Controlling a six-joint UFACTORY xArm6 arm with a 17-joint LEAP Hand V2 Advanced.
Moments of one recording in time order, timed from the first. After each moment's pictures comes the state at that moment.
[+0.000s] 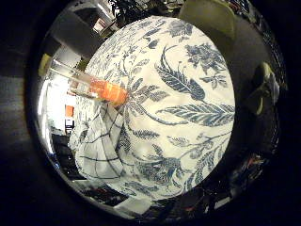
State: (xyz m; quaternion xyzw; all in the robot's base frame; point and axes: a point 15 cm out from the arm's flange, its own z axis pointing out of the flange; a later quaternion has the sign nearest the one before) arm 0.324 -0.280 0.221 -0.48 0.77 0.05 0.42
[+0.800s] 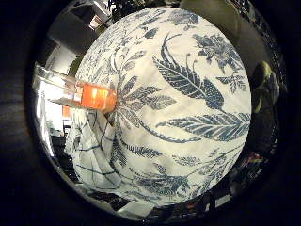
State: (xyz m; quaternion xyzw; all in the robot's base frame) arm 0.357 -0.266 0.194 -0.48 0.77 0.07 0.40
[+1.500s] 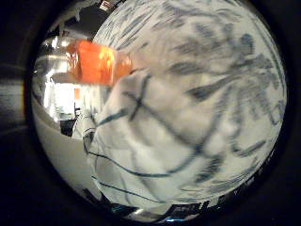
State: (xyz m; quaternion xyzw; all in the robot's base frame) arm 0.408 -0.116 0.178 -0.48 0.70 0.29 0.44
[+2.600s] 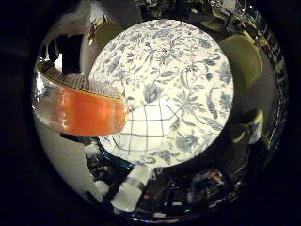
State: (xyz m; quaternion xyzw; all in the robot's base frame) arm 0.341 -0.130 0.395 -0.71 0.66 0.12 0.23
